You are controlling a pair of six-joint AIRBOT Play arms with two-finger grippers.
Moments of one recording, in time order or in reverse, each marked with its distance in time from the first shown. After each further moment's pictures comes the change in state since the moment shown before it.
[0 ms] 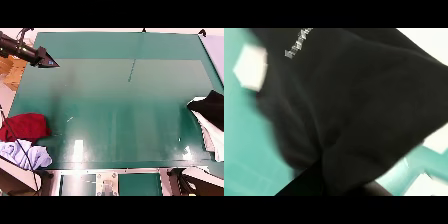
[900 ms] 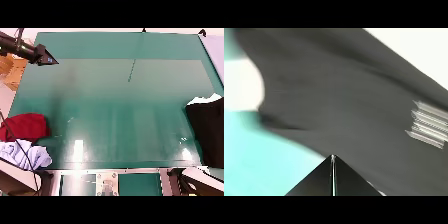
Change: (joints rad) left arm 0.000 0.046 -0.009 -0.005 0.042 -0.020; right arm 0.117 0.045 -0.238 0.130 -0.353 -0.117
